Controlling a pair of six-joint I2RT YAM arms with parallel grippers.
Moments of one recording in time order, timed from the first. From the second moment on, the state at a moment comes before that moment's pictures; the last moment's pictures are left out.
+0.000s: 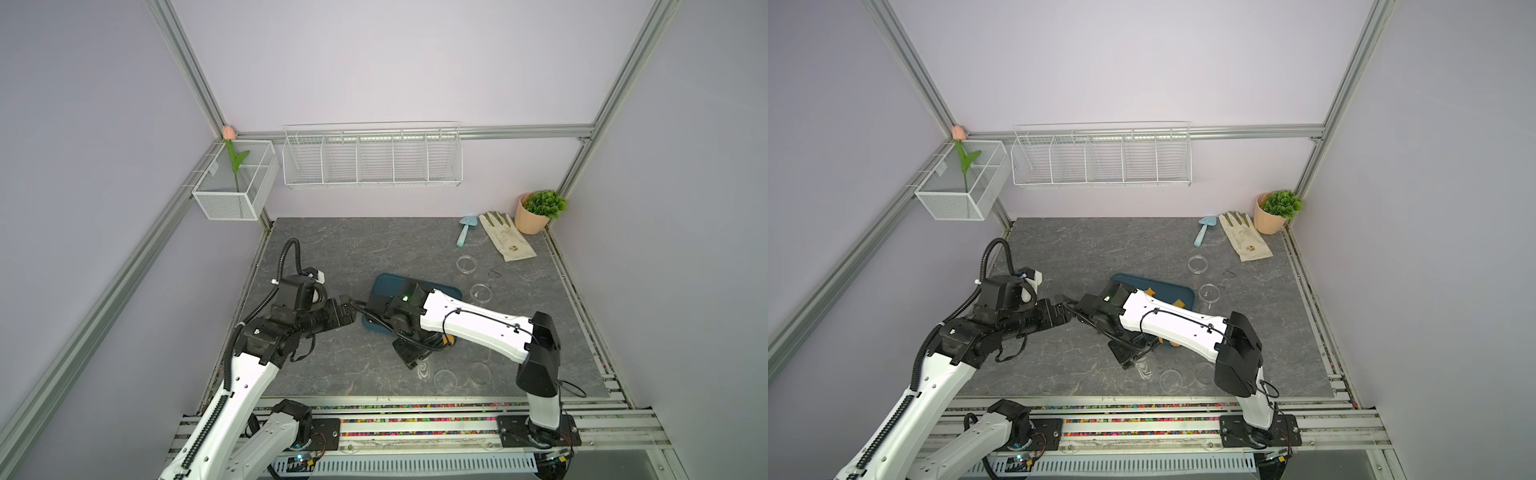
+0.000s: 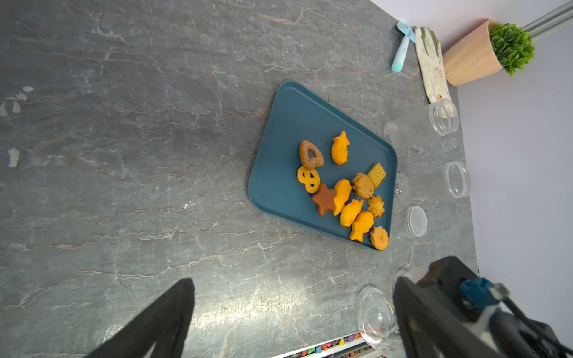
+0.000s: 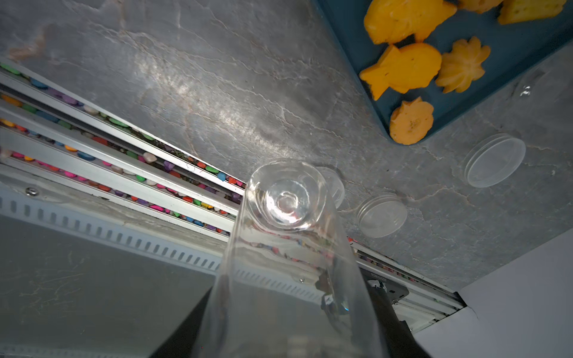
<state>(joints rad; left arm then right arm) -0.37 0.86 0.93 -0.86 0.18 -0.56 1.17 1.96 1.84 -1.61 0.04 0.55</state>
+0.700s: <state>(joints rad) -0.37 0.80 0.82 -0.82 0.18 -0.62 1.17 1.83 1.54 -1.31 0.09 0.58</state>
